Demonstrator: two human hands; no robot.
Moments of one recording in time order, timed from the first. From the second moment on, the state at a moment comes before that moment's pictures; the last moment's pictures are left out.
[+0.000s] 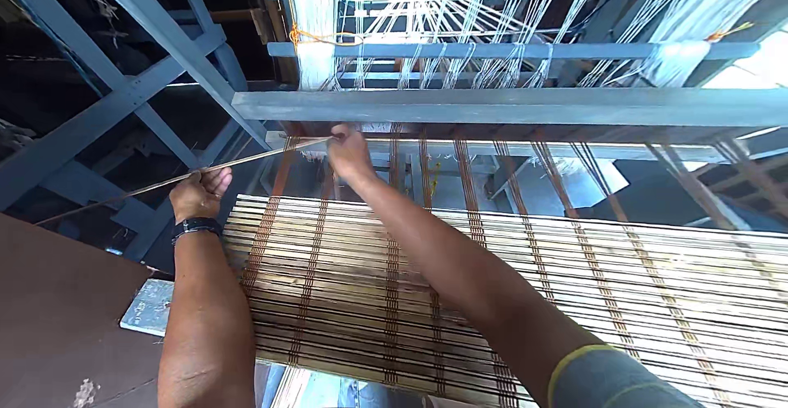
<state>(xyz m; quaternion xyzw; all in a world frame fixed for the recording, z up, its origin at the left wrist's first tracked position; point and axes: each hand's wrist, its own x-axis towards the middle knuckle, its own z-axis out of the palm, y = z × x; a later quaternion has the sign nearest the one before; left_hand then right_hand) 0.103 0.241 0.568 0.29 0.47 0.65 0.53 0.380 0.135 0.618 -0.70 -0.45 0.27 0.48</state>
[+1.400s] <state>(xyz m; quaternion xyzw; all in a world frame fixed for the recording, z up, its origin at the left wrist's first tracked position) 0.098 0.243 0.562 0.29 0.53 0.62 0.51 0.423 0.163 0.574 -0.52 -0.20 0.64 0.53</state>
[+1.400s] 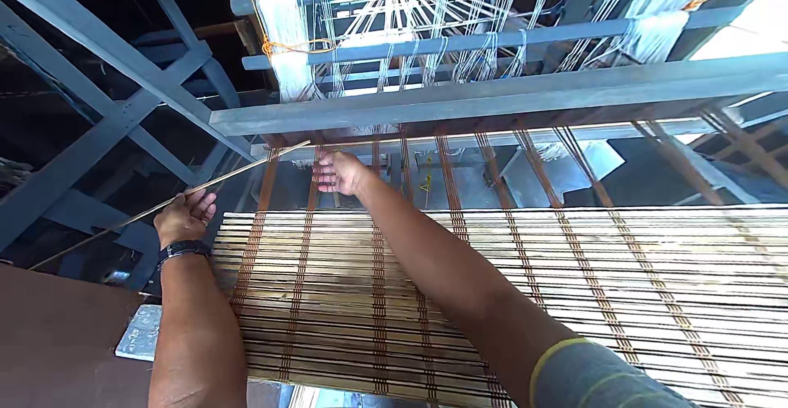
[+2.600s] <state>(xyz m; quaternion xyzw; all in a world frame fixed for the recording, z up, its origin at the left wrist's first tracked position) 0.105 0.241 0.562 0.32 0.55 0.58 0.51 0.423 0.162 0.567 -0.51 -0.20 0.66 0.52</state>
